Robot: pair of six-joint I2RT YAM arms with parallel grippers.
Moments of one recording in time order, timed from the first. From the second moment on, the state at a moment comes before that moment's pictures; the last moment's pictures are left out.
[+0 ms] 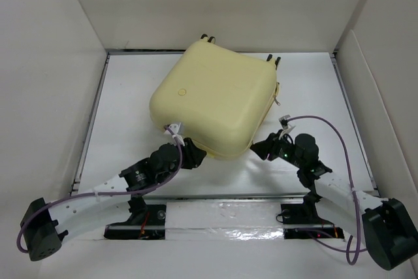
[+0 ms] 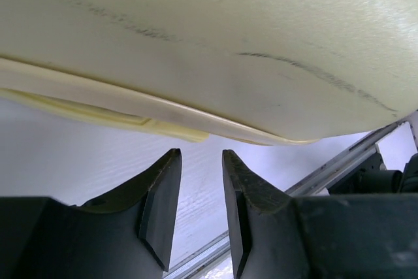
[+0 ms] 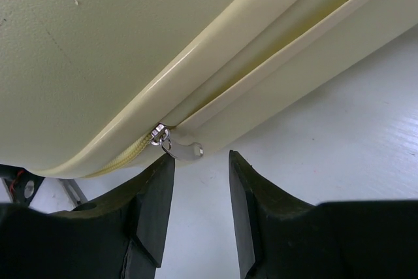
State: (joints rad) left arm -0.99 0.73 0.39 -0.08 -0.29 -0.78; right arm 0.41 0.89 0.16 0.48 -0.42 0.49
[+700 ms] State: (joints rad) left arm -0.94 0.85 0.41 0.00 -0.20 -0.72; right arm 0.43 0.99 0.21 0.54 -0.47 0.40
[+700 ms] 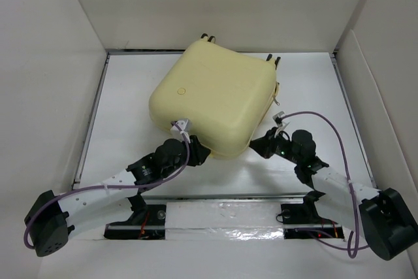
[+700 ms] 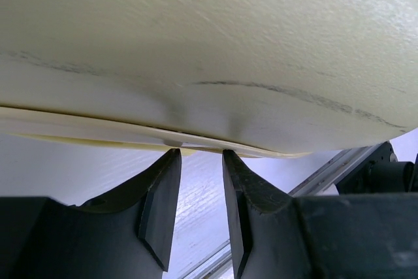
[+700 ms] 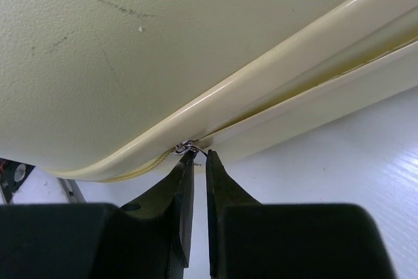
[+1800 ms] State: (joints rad) left arm -0.94 0.79 0.41 0.03 -0.16 -0.71; right arm 0.57 0.97 0.13 0.73 -0.26 0.38
